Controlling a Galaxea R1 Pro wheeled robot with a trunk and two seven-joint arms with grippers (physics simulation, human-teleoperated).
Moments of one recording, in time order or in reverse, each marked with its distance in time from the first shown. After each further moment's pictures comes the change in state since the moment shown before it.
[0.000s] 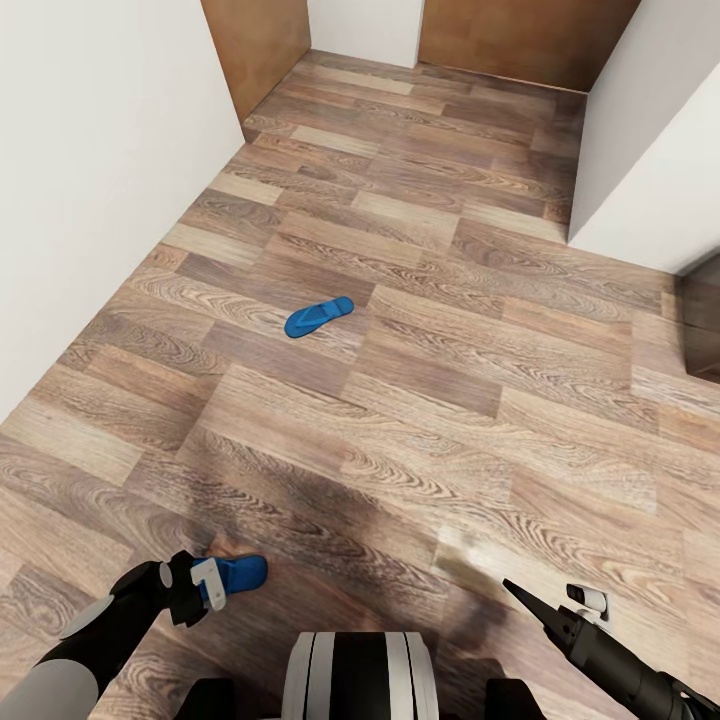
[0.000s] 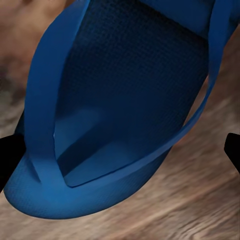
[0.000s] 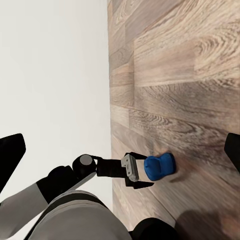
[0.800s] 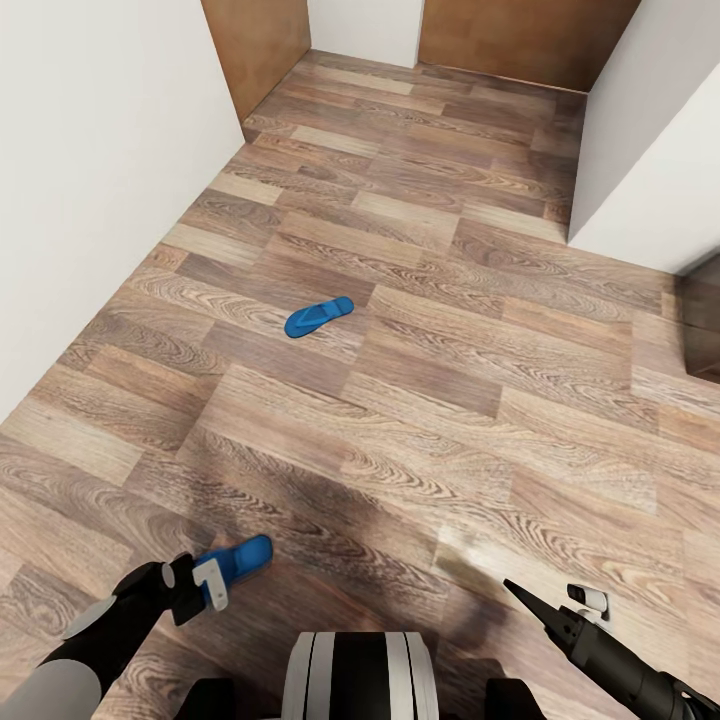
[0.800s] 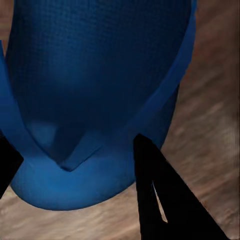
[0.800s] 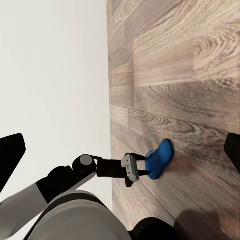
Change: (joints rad) left arm 0.000 -0.009 0.002 0.005 0.003 0.009 0.003; right arm 0.000 -0.003 -0.001 0.001 -0.001 0.002 0.000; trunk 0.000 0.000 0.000
